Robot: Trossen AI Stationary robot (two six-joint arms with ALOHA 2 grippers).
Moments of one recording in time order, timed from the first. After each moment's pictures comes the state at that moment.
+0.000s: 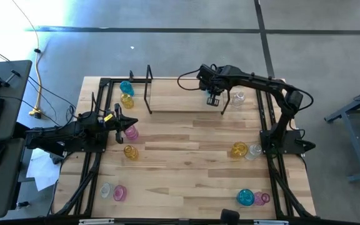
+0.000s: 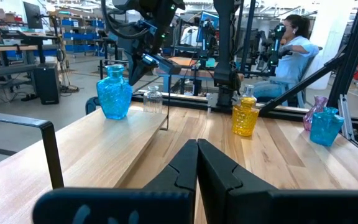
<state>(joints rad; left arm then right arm) 0.14 0.01 0.01 0.02 -0.06 -0.05 -0.50 1.78 1.52 -1.03 0.31 -0.32</state>
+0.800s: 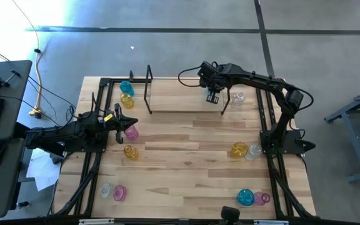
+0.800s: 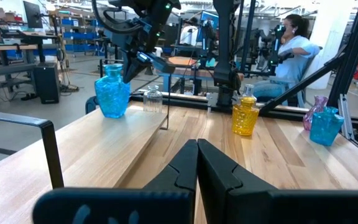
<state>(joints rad) 0.14 0.01 0.01 0.02 -0.06 -0.05 -0.53 1.78 1.52 -0.99 0.31 -0.32</state>
